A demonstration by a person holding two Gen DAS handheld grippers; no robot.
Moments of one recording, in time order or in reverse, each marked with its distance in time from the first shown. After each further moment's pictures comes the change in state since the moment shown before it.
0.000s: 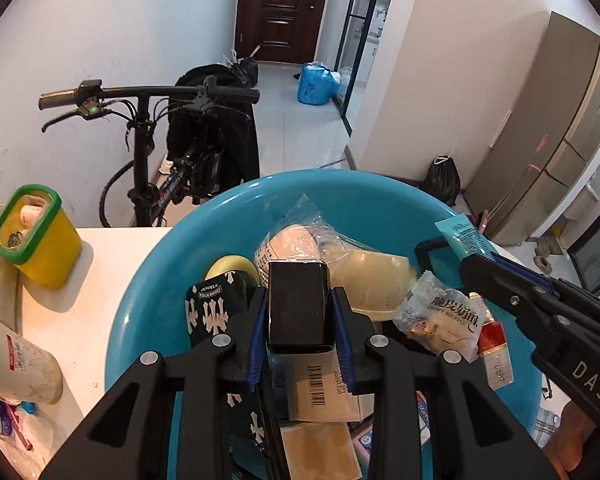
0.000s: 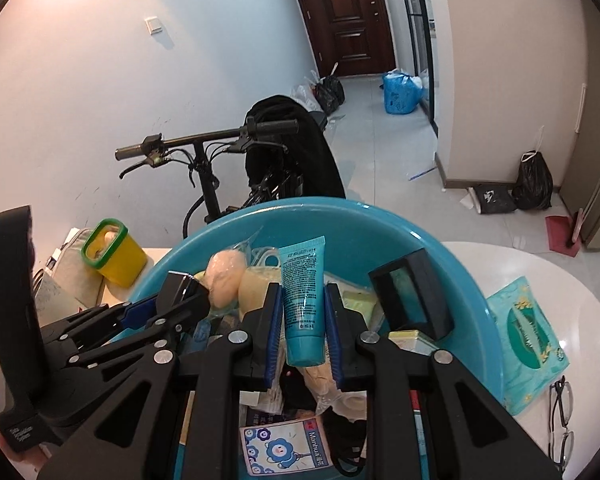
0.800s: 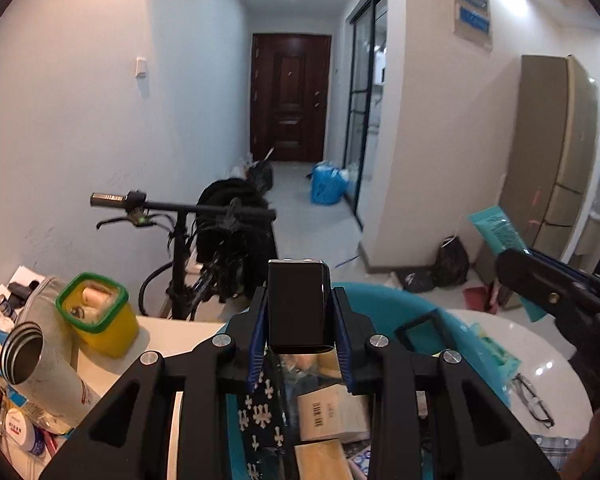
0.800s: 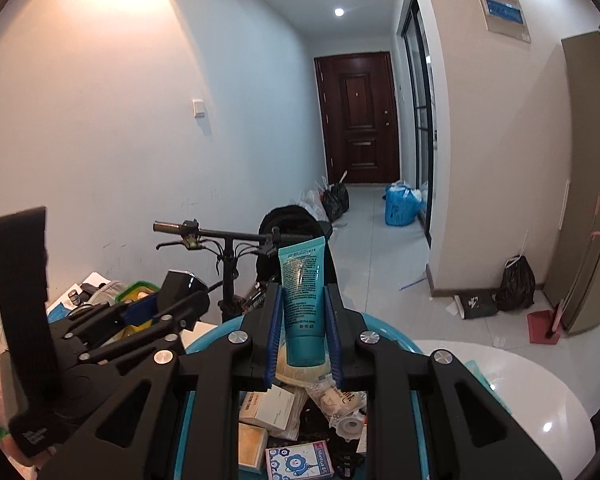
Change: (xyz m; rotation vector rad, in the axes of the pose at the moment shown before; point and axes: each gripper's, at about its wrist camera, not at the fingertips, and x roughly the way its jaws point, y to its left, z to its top) left arm -0.108 -0.014 0.004 0.045 -0.378 0.092; right arm -0.112 0.054 -0.002 -0.128 -0.379 -0.033
